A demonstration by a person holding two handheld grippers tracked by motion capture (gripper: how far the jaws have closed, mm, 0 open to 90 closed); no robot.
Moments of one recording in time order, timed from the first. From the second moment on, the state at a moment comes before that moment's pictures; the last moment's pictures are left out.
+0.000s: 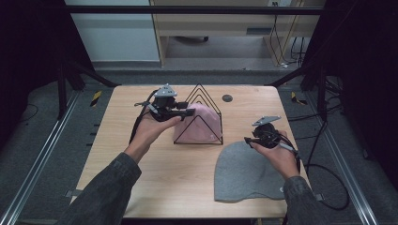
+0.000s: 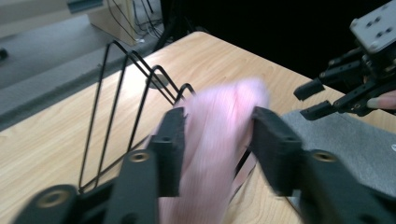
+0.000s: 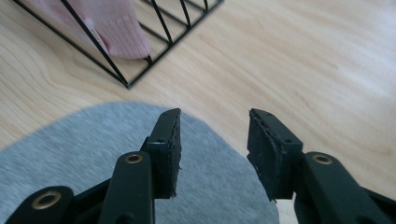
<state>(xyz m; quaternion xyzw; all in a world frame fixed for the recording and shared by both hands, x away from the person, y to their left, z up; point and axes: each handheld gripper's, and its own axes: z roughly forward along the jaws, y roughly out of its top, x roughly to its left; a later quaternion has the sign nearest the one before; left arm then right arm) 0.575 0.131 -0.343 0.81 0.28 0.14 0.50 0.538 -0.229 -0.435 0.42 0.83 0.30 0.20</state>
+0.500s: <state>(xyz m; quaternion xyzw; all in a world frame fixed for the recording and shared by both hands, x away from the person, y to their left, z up) 0.522 0.169 -0.360 0.84 0.27 0.16 0.45 0.560 -0.242 -0.479 0.48 0.83 0.24 0.14</state>
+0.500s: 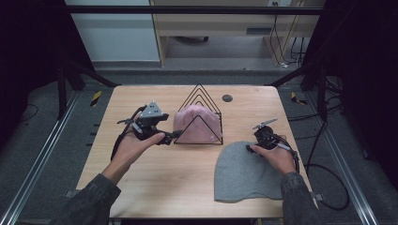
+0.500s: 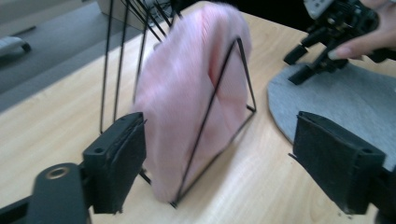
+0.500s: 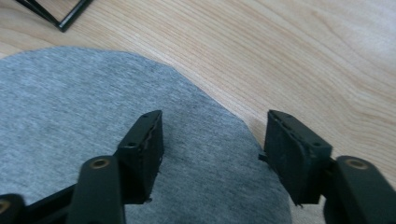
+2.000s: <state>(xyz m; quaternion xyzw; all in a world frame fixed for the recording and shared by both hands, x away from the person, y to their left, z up) 0.472 0.183 -0.413 0.87 0.24 0.07 0.41 0.462 -0.189 -0.361 0.29 0.84 0.42 0.17</state>
